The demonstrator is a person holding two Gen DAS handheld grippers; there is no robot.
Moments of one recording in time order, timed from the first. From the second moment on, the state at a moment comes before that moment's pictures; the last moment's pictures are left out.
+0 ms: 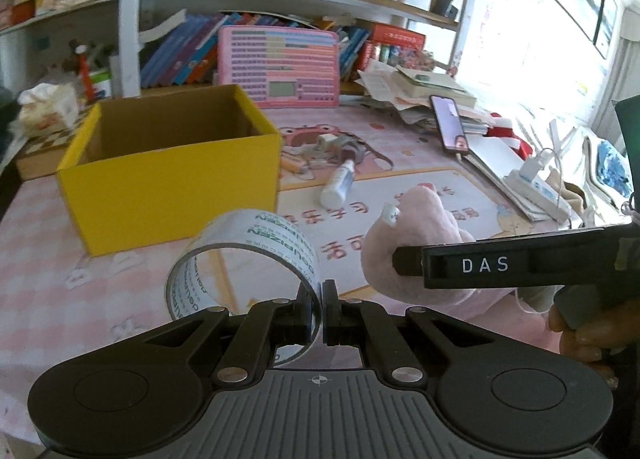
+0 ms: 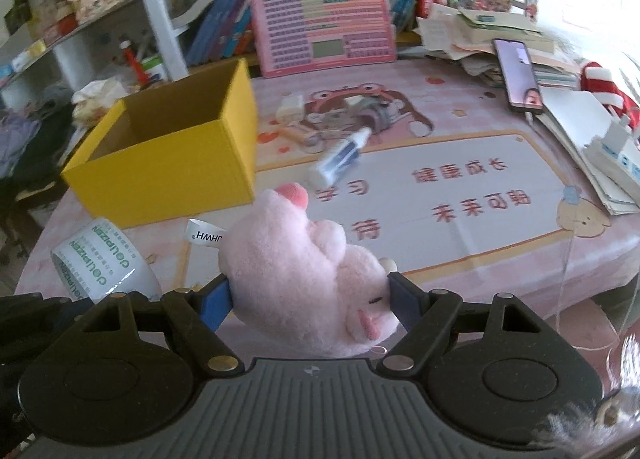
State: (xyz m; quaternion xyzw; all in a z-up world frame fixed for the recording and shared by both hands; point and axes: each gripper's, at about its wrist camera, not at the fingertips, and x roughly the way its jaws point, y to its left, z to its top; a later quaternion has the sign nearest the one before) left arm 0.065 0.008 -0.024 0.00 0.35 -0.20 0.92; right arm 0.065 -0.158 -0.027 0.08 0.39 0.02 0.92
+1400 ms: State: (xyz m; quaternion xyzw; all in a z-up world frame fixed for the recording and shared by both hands) left arm 0.053 0.090 -0.013 -0.06 0.32 -0.08 0.94; right arm 0.087 -0.050 -0.022 -0.03 0.42 0.20 0.88
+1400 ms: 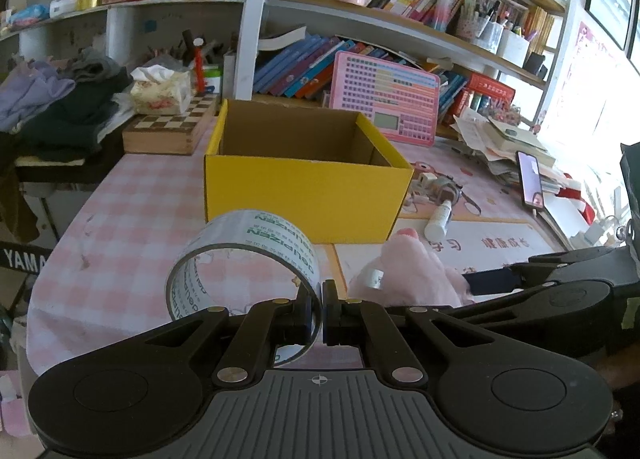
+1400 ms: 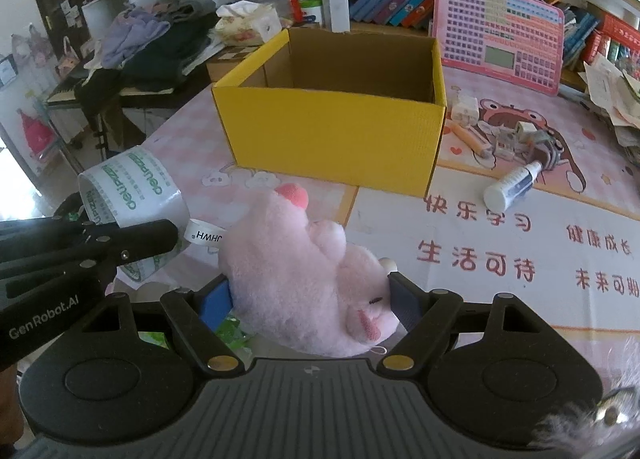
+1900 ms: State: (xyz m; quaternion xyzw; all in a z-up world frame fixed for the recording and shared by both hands) left arm 0.089 0.086 0.003 -0.04 0.29 -0.07 0.95; right arm 0.130 -0.049 -0.002 -0.06 0.35 0.22 0.91
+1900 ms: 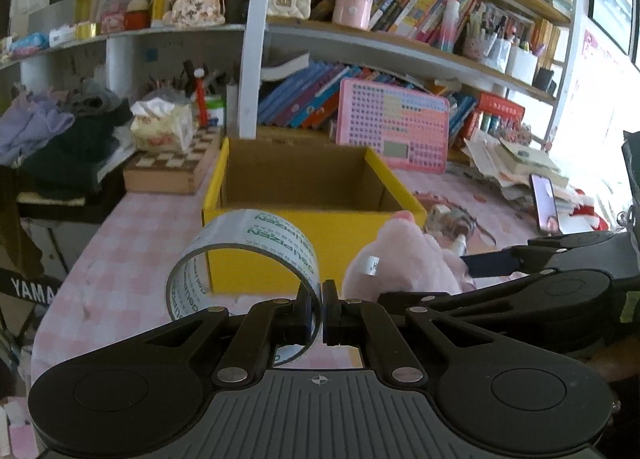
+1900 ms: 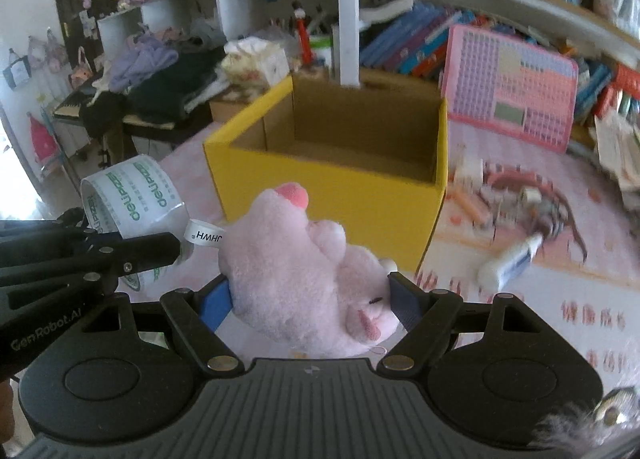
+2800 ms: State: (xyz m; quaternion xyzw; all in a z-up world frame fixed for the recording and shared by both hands) left arm 0.291 0.062 0.019 0.11 0.33 -0.12 0.93; right arm 0.338 -0.021 0.004 -0.28 0.29 0.33 0.86
